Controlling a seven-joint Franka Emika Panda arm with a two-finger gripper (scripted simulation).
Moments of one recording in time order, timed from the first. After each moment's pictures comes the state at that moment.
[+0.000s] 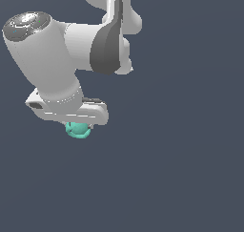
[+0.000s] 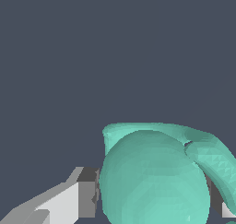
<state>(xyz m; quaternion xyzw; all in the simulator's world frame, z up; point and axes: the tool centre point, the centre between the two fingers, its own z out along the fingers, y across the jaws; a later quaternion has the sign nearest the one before) 0.087 -0.141 0.255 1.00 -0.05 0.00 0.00</state>
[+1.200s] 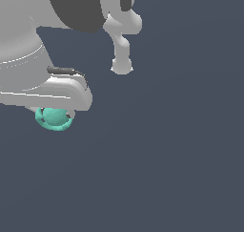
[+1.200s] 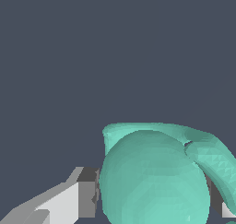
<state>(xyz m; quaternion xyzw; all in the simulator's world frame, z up) 0.115 -0.166 0.357 1.00 -0.05 0.00 0.00</state>
